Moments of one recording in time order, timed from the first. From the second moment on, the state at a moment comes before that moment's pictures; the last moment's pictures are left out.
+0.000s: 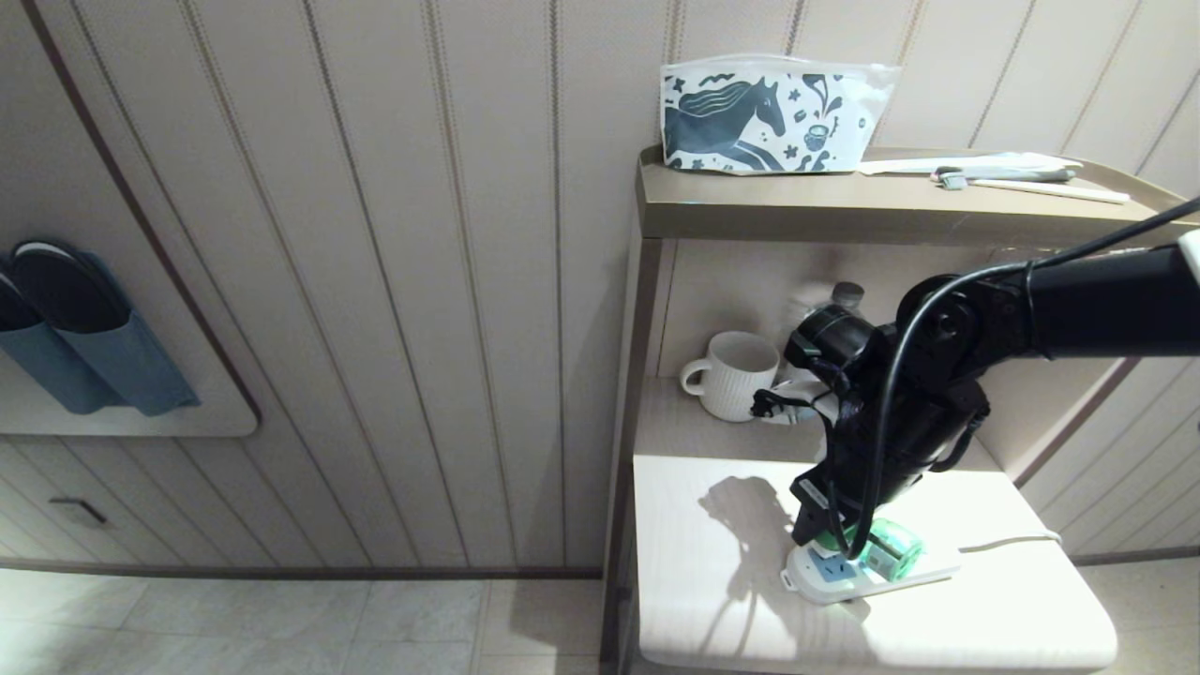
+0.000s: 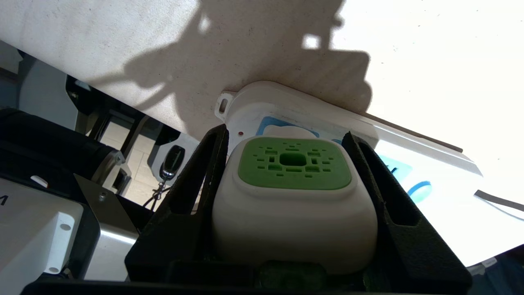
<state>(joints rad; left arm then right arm) -0.01 0.00 0.00 0.01 -0.01 0.00 0.35 2.03 -1.39 0.86 0.02 -0.11</state>
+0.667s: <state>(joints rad) -0.01 0.00 0.00 0.01 -0.01 0.00 0.35 1.99 -1.38 0.86 0.01 -0.11</state>
